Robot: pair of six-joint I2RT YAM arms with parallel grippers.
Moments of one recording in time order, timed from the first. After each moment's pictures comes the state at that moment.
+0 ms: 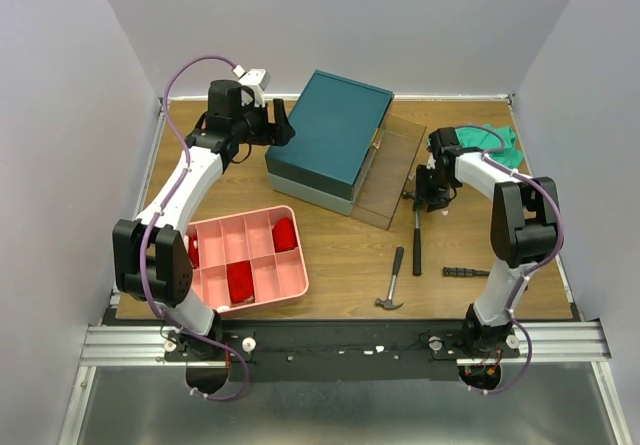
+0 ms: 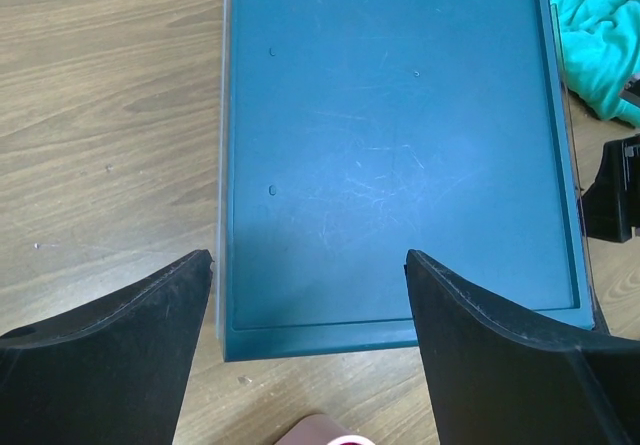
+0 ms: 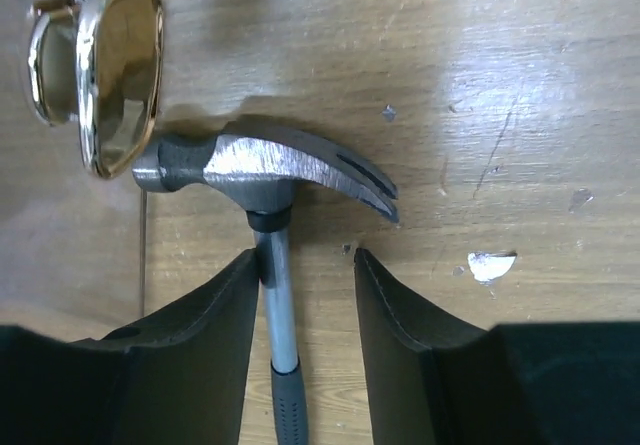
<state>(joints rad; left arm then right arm) -0.21 1.60 1.40 -0.28 0.35 -0.18 0.14 1.86 1.23 -0.63 -0.06 0.27</state>
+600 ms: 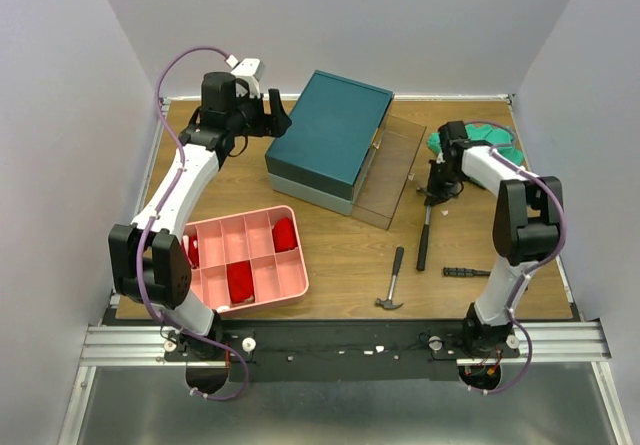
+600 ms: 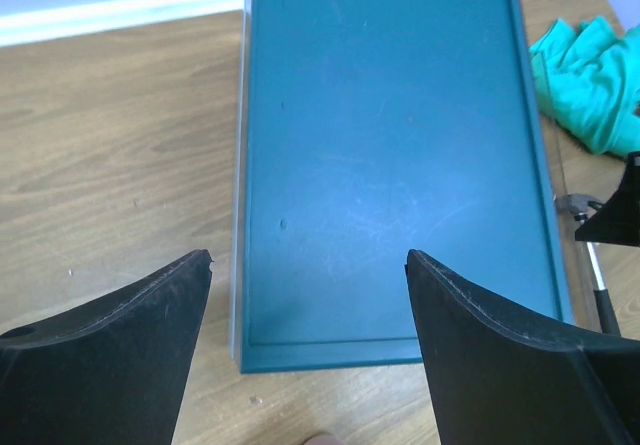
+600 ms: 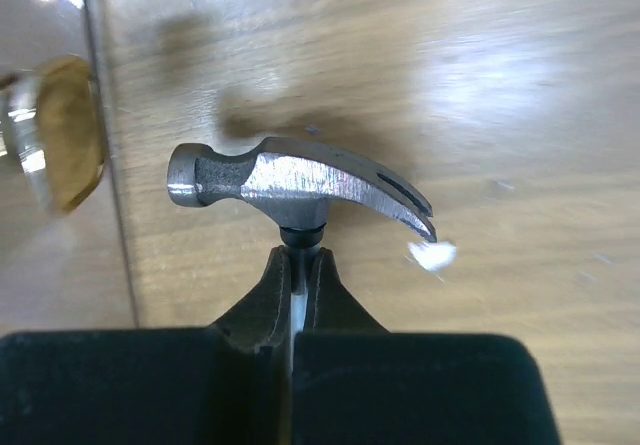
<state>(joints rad) -0.20 1.58 1.44 -0.28 0.32 -0.18 0.10 1.89 1.30 -0.71 -0.03 0.31</state>
